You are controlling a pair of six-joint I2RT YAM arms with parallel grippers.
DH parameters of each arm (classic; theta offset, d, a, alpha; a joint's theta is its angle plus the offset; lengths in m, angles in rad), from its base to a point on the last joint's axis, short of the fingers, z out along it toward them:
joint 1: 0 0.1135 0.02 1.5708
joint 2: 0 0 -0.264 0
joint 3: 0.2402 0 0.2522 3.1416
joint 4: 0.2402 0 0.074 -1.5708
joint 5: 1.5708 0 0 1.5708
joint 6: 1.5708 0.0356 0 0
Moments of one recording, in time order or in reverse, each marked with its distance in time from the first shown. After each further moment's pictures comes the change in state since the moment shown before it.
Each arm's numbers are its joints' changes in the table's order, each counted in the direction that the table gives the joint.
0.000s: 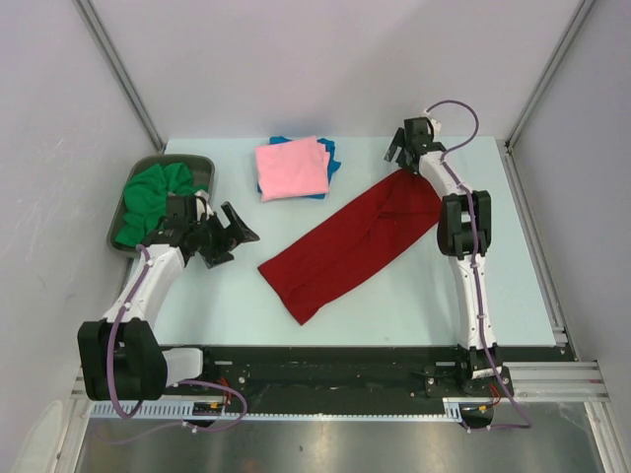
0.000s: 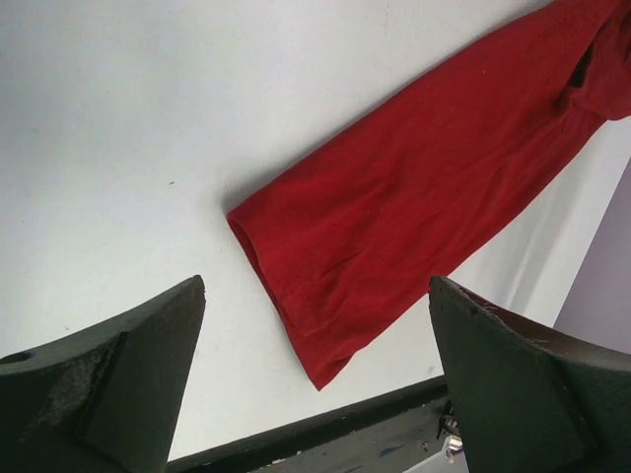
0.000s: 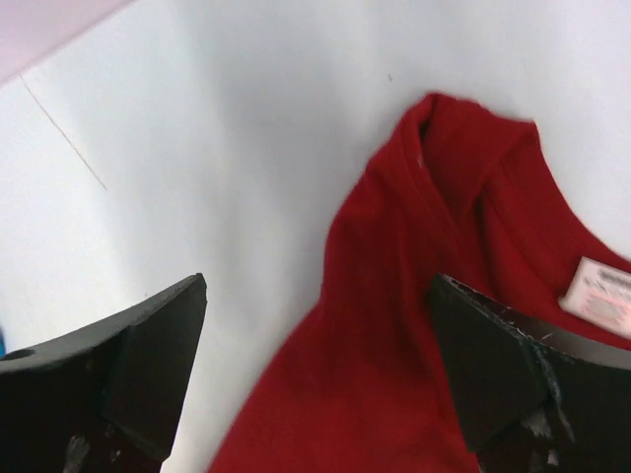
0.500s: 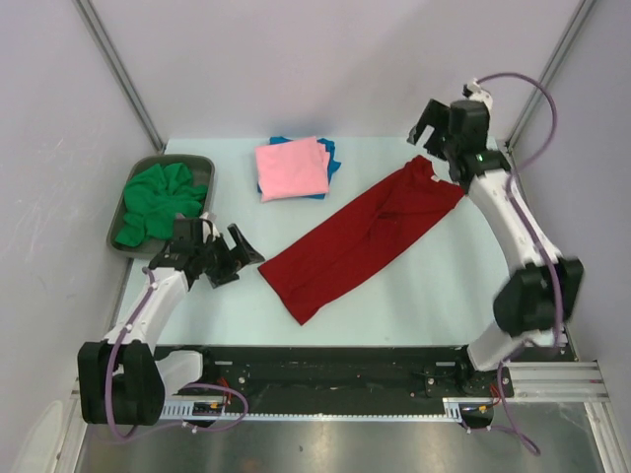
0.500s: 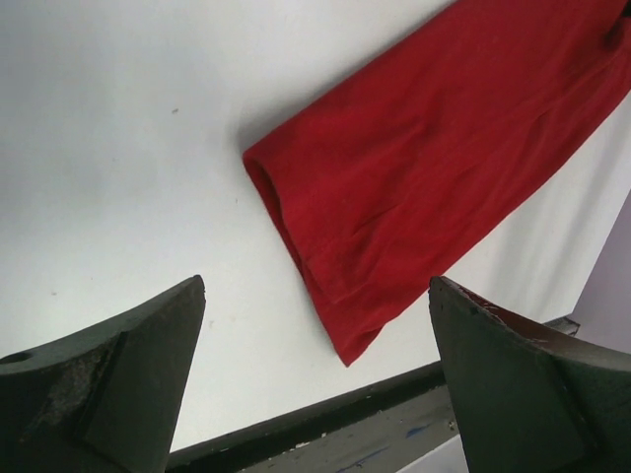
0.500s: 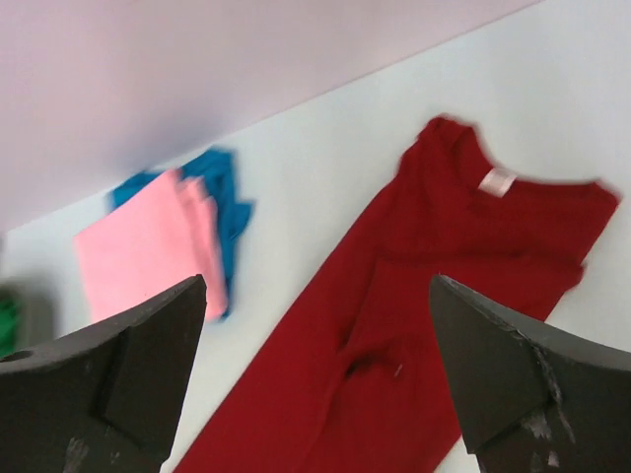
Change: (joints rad) left arm -0.033 0.124 -0.176 -0.052 0.004 0.002; right arm 0.026 0.879 -0.686 -0.120 -0.018 -0.060
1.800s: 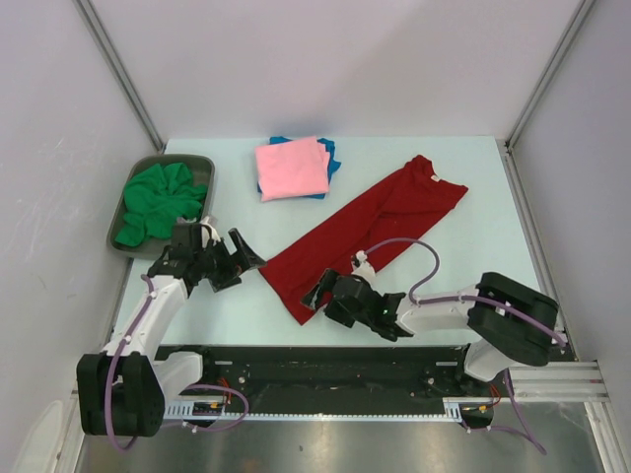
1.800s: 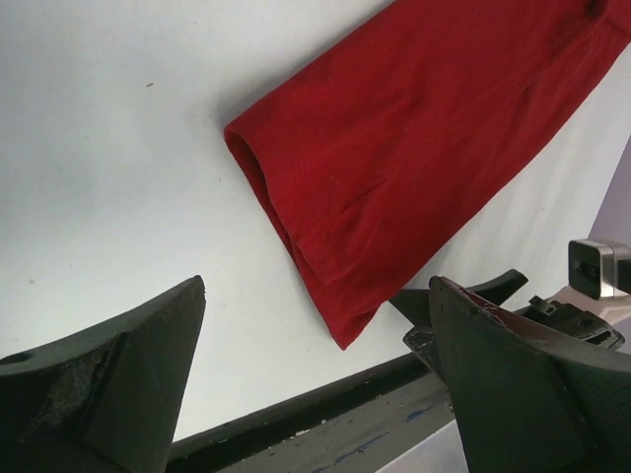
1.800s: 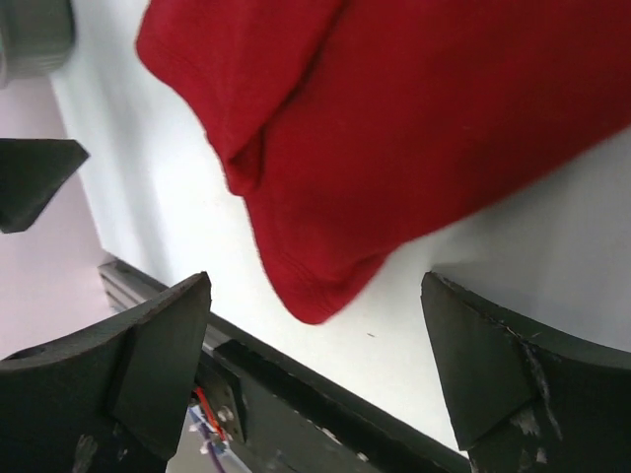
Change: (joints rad) left arm -0.002 0.061 -0.066 -0.009 0.057 0.010; right arm 0.952 0.215 -1.083 -0.610 0.065 0.874
